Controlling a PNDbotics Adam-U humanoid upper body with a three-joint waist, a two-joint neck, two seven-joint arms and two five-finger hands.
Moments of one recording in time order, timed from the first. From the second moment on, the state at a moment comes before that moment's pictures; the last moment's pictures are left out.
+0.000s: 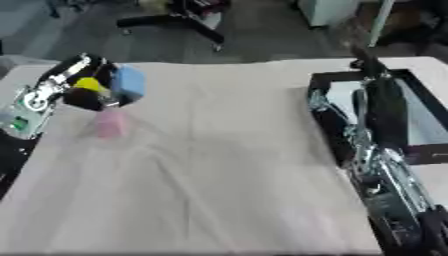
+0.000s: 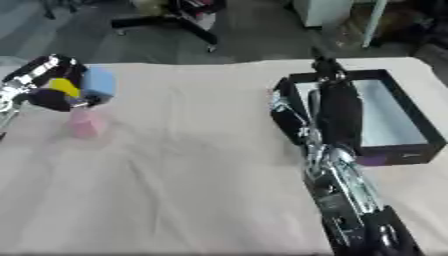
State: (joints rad) left arm -0.77 0.49 -0.22 -0.93 -0.02 -0.23 -0.32; right arm -0.46 -0.14 0.41 -1.71 1.19 0.53 -0.04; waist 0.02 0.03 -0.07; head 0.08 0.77
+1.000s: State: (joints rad) left arm -0.77 0.39 -0.27 -1.08 0.26 -0.04 -0.52; right arm -0.56 -0.12 0.51 -1.68 1.49 0.35 0.36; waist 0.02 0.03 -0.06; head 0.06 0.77
